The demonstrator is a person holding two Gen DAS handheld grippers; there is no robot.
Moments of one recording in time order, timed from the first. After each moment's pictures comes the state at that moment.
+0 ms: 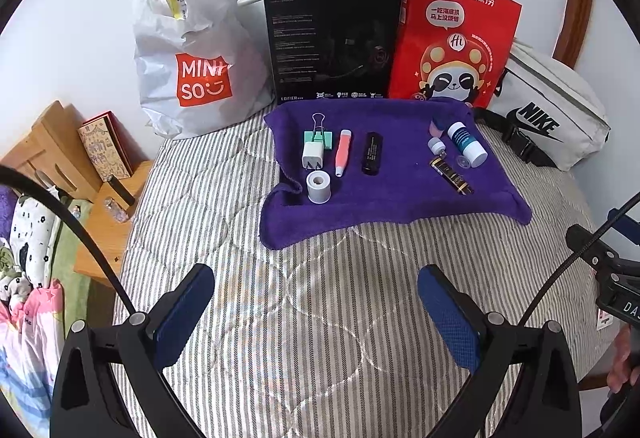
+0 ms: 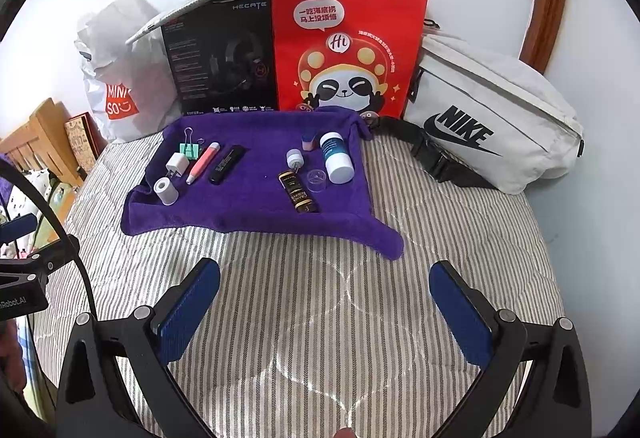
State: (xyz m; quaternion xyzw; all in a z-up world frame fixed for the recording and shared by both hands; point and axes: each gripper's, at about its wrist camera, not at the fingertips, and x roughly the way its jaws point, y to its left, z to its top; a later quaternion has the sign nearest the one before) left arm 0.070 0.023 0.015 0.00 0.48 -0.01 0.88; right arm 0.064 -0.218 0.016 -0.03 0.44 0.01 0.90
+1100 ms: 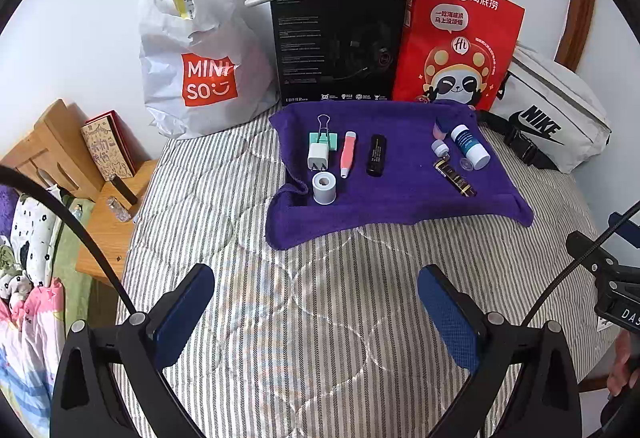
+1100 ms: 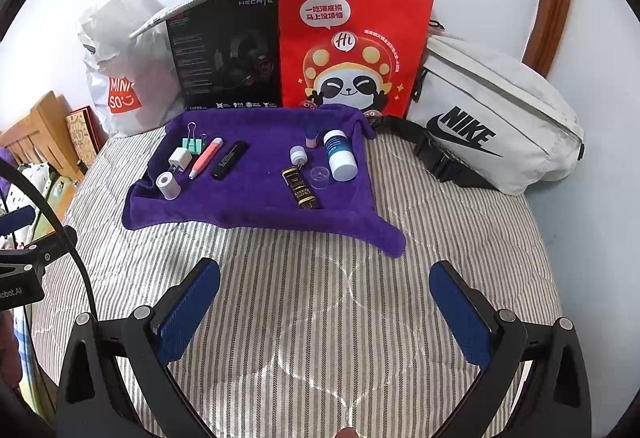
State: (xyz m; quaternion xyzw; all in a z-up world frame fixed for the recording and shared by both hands) left arm 0.069 0.027 0.015 0.00 0.48 0.00 0.88; right arm 0.062 -0.214 0.015 -0.04 0.45 0.01 0.89
